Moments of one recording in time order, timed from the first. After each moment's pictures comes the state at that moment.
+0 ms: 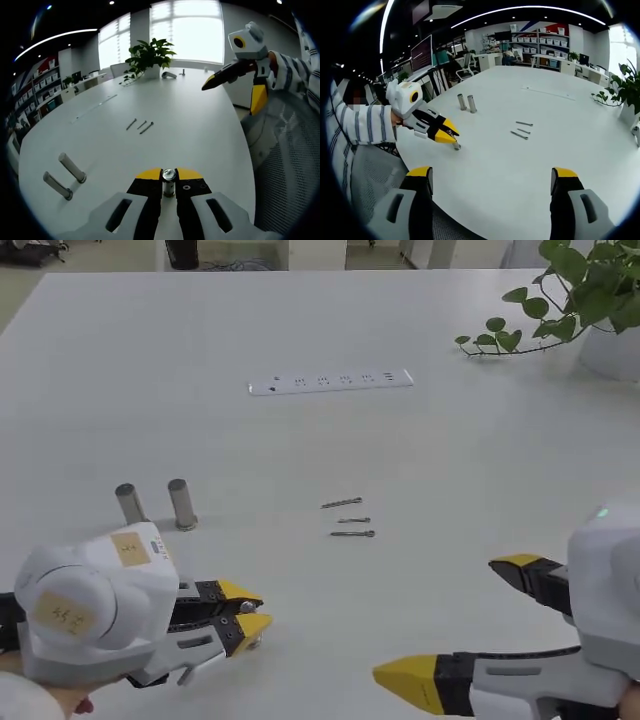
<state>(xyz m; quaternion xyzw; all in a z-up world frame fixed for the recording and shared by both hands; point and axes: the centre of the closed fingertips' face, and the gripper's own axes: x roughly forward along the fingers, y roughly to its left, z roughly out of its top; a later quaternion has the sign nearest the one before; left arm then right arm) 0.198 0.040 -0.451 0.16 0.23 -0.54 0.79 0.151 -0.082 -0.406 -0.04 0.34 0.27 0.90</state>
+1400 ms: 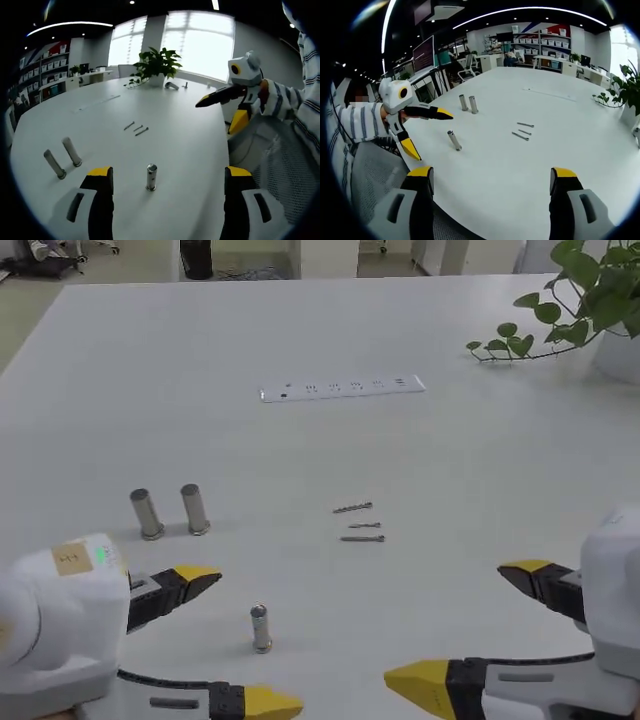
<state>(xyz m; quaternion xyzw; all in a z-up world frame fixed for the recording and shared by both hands) 0.168 0.052 -0.424 0.06 0.25 -0.54 0.80 0.151 -0.082 -0.405 -0.04 0.33 0.28 0.90</state>
